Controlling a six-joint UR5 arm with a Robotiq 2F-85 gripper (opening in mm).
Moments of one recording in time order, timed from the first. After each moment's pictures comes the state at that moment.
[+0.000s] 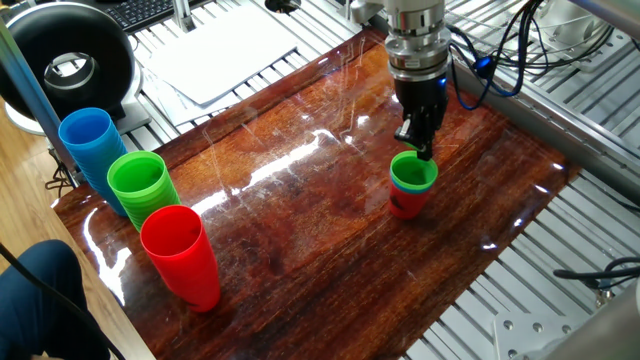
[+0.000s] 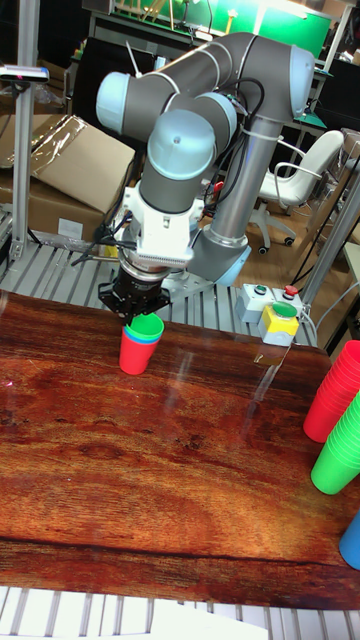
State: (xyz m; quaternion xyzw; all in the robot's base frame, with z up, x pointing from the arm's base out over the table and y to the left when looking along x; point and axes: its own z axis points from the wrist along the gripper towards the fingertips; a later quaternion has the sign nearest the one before) arm 0.395 -0.071 0.112 0.09 -0.99 0.01 0.15
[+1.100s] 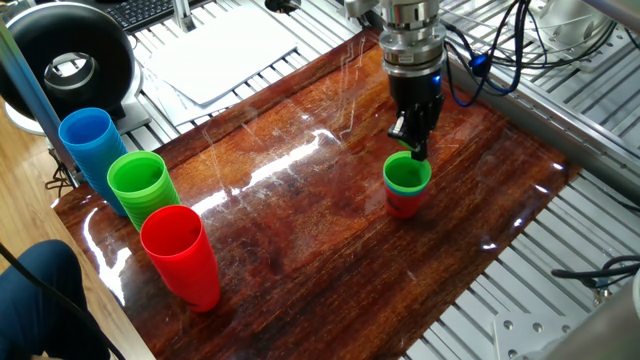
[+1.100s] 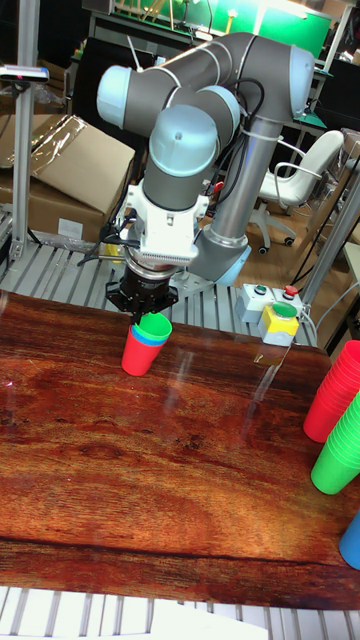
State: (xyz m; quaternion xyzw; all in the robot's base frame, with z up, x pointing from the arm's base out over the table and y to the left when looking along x) arm 0.397 -0.056 0.119 0.08 -0.99 -0.01 0.15
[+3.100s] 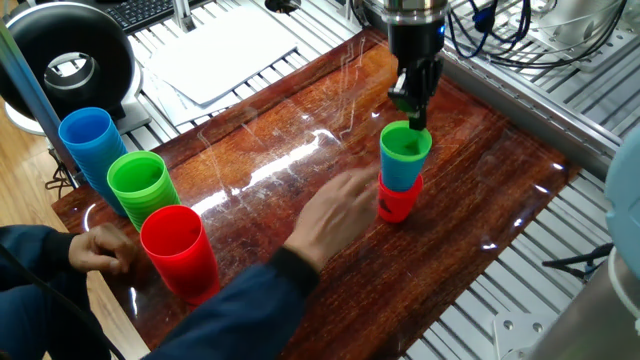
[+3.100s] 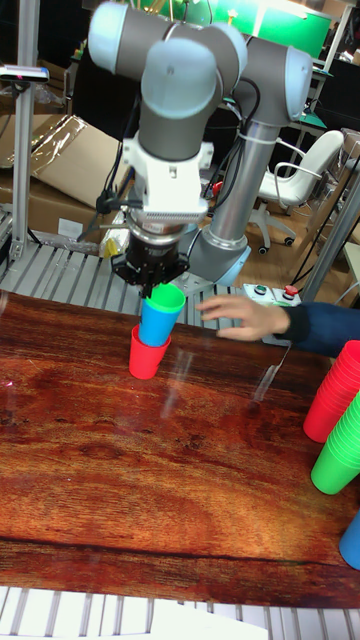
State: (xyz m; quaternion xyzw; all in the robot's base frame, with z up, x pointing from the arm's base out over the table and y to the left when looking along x) arm 0.410 -0.050 0.199 0.11 -0.98 -0.05 0.16
